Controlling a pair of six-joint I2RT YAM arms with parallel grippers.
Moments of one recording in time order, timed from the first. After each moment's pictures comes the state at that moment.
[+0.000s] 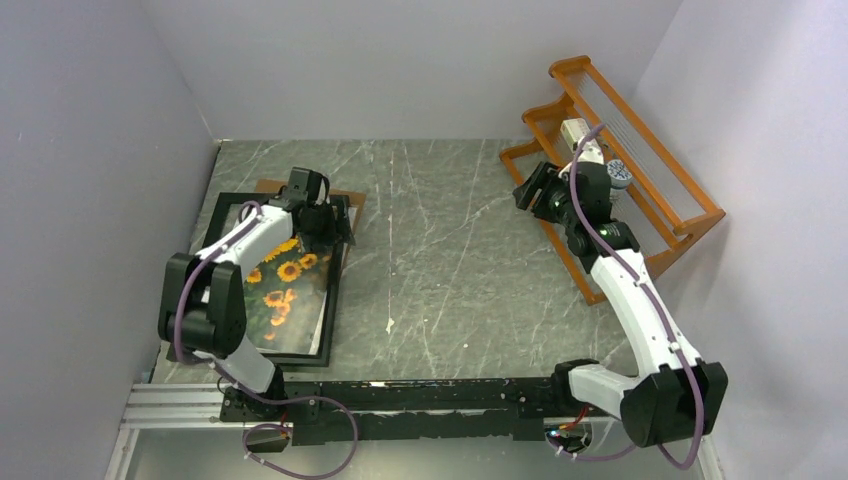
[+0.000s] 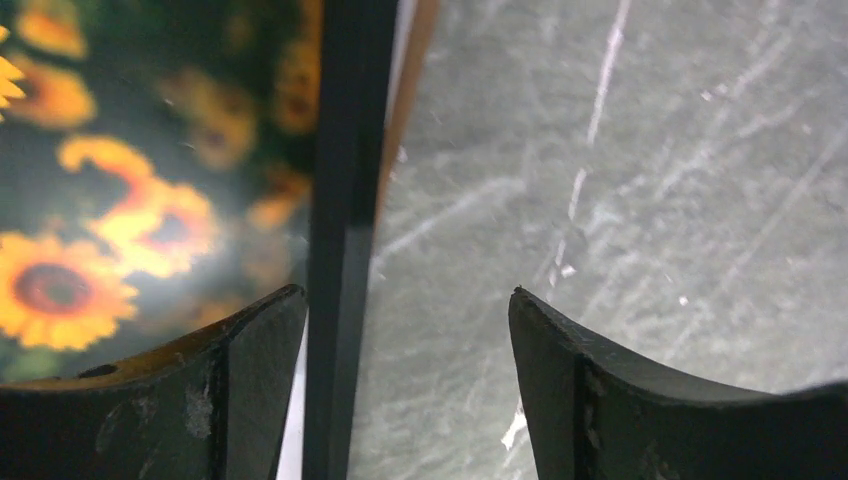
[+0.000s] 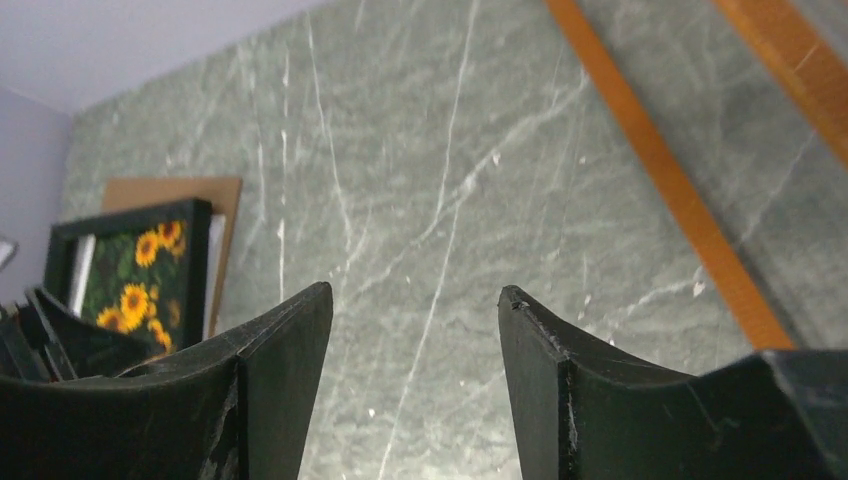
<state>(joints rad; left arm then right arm) -0.23 1.56 1.10 -0.56 0.16 -0.45 0.15 1.10 1.04 -0.33 -0.01 0.49</state>
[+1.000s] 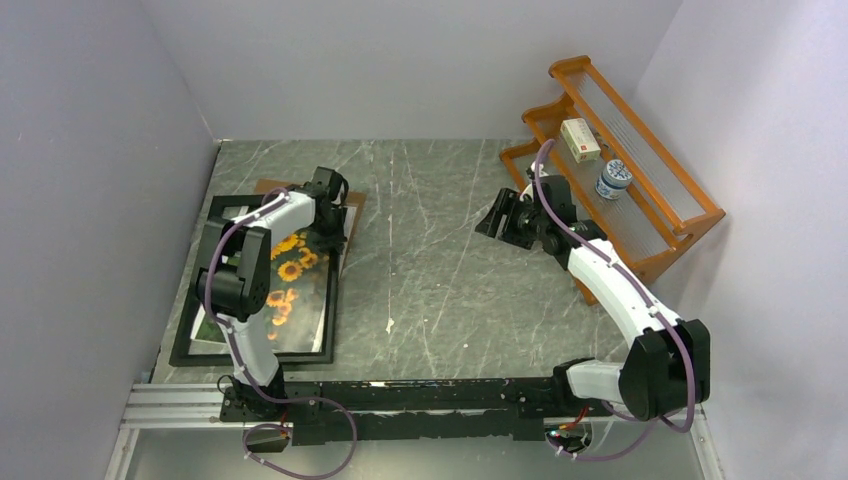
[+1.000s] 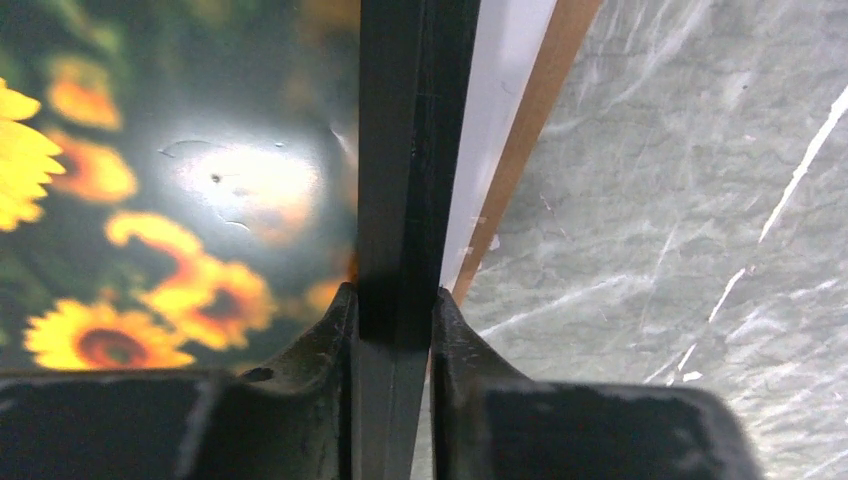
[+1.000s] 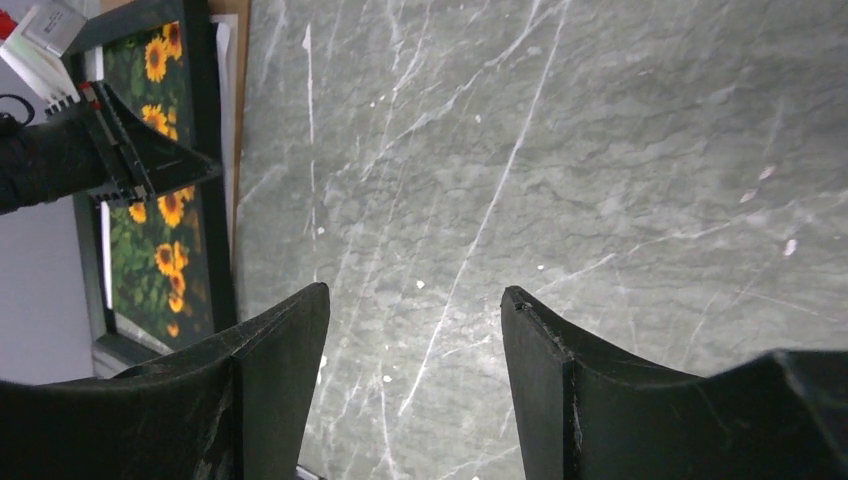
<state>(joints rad) -0.26 1.86 1.25 -0.62 -0.03 -0.41 0.26 1.26 0.96 -0.39 -0.23 0.56</state>
